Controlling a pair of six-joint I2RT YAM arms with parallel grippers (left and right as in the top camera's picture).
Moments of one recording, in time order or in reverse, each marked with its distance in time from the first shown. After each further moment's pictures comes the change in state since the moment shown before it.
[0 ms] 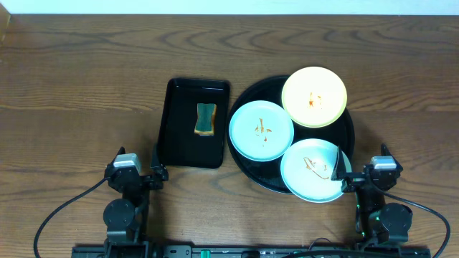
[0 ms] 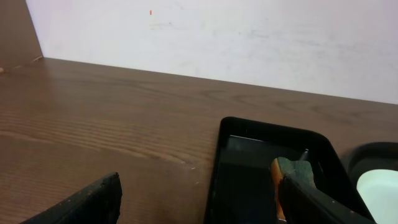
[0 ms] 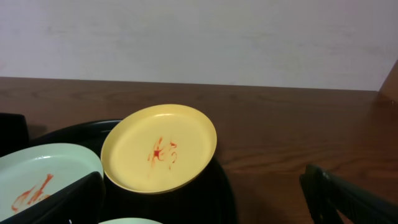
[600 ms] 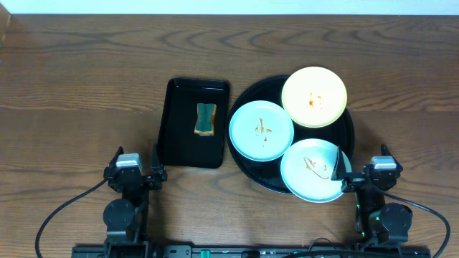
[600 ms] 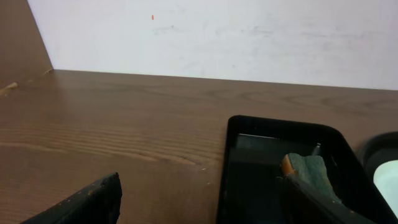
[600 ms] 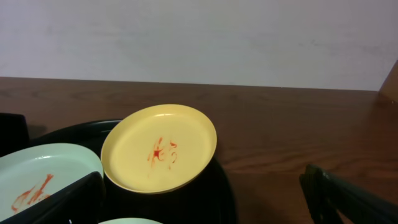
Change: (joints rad) left arm 0.000 0.000 0.000 0.001 -0.012 0.077; right arm 0.000 0.000 0.000 0.000 0.000 0.000
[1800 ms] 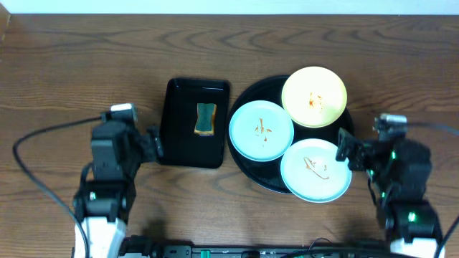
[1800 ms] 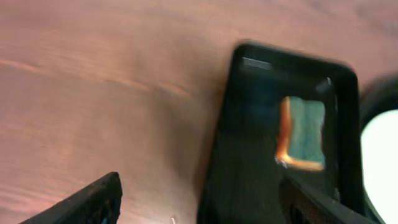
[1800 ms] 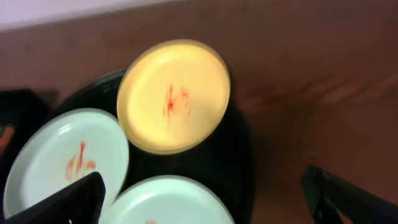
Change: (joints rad) left arm 0.000 0.860 0.718 -0.481 0.025 -0.101; right arm 0.000 0.742 0.613 -0.411 -0.026 0.169
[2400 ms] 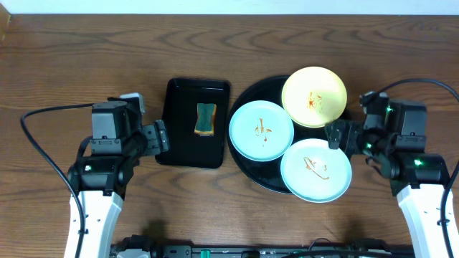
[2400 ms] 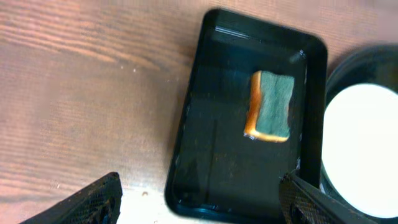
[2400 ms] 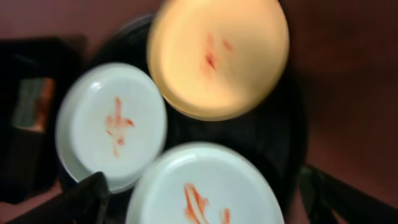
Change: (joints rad) left arm 0.000 0.152 0.159 -0.154 0.123 -0.040; right arm 0.003 0.332 0.266 -0.195 -0.191 -0.015
